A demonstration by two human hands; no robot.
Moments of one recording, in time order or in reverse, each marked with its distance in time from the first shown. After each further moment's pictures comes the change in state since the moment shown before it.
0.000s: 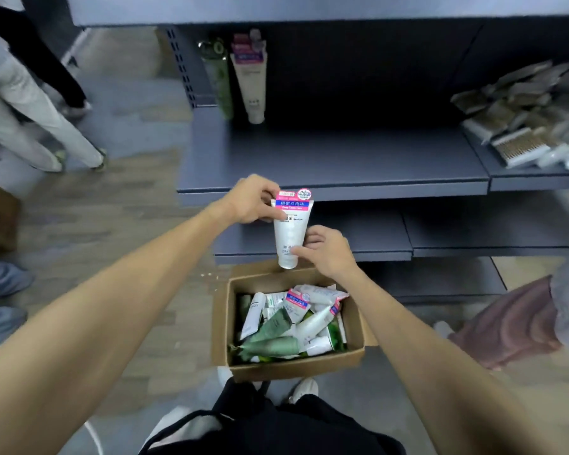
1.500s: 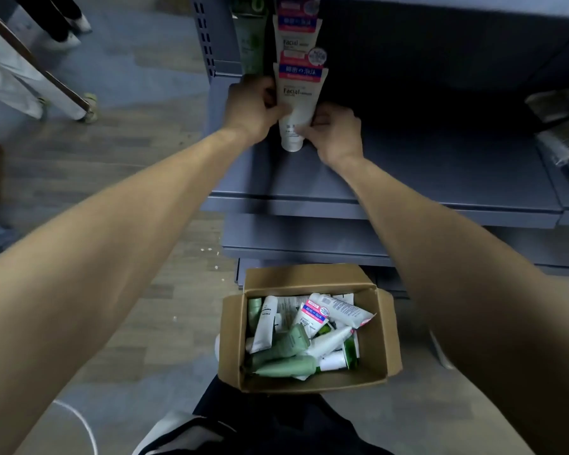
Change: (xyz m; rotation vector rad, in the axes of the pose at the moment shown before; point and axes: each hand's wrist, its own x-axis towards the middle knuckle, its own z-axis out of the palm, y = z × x) left_hand 0.119 -0.029 -0.119 0.124 0.578 0.042; right_hand 0.206 -0.142 0.016 -0.236 0.231 -0.254
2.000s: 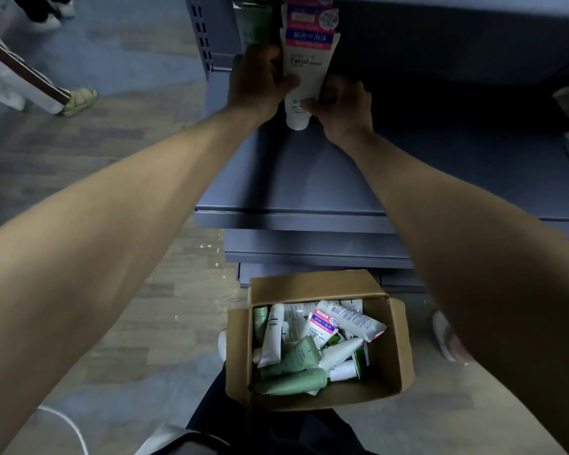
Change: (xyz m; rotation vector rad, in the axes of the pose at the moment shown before) left_hand 0.054 -0.013 0.003 -0.115 0.008 0.004; right_hand 0.056 -0.010 0.013 -0.098 0.011 -0.009
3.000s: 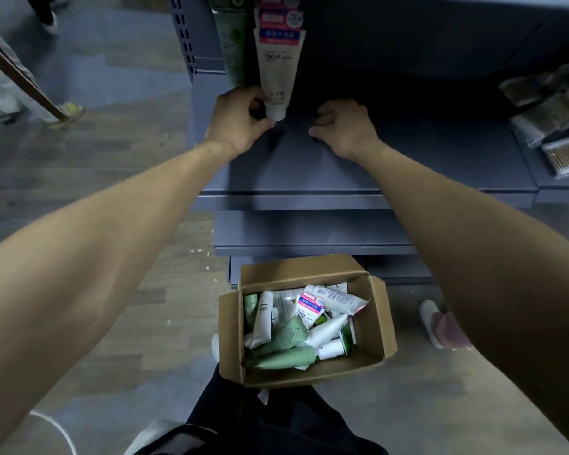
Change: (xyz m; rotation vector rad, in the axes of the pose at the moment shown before) left_hand -0.066 -0.003 -0.003 0.204 -0.085 0.089; right_hand -0.061 0.012 -0.060 -0.215 -0.222 0.060
